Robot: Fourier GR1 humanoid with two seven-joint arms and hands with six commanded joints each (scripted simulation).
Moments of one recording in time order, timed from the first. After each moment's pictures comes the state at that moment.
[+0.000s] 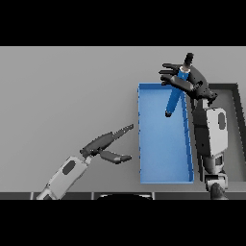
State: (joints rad) left arm -0.26 0.25 -0.58 -1.59 0.02 -0.25 0.07; right arm -0.72 -0.33 -0.09 -1.31 -0.58 0.19 0.59
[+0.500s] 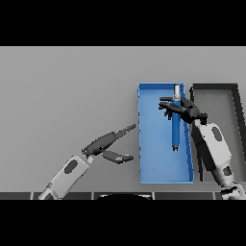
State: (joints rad) left arm -0.27 0.23 -0.59 -1.57 0.02 -0.24 0.07; right arm -0.53 -0.51 0.29 -1.20 -0.75 0.04 0.61
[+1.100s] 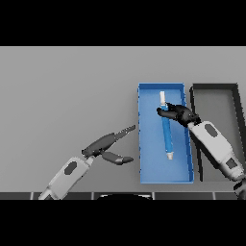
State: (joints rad) left arm -0.26 0.24 -0.59 -1.58 0.01 -0.24 0.07; right arm -0.68 -0.67 0.75 -1.11 -0.85 0.02 0.56
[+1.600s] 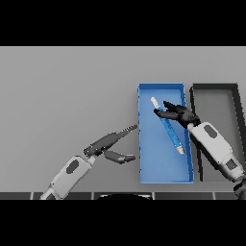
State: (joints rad) left arm -0.28 0.22 -0.59 -1.56 0.02 -0.24 0.09; right arm -0.67 -0.67 0.75 -1.12 -0.83 -0.01 0.53
